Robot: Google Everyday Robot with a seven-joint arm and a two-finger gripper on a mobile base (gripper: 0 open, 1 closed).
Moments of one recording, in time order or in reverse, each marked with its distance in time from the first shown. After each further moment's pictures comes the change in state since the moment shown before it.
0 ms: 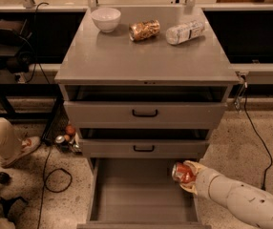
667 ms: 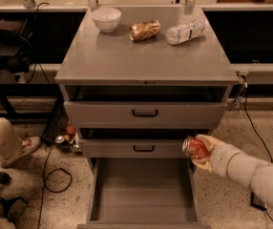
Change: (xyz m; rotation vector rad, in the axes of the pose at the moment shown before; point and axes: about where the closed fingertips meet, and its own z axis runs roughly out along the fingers) arm -0.035 -0.099 -0.071 0.140 -0.026 -0.077
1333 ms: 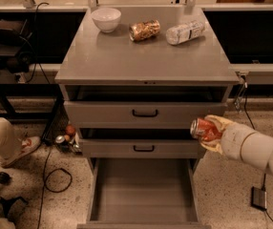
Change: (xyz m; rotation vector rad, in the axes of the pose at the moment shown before) arm -0.021 -0.073 -0.041 0.045 0.013 -0.033
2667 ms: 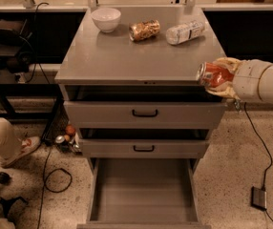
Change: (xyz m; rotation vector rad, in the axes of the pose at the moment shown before) arm -0.050 -0.158 -0.026 0.047 -0.053 0.006
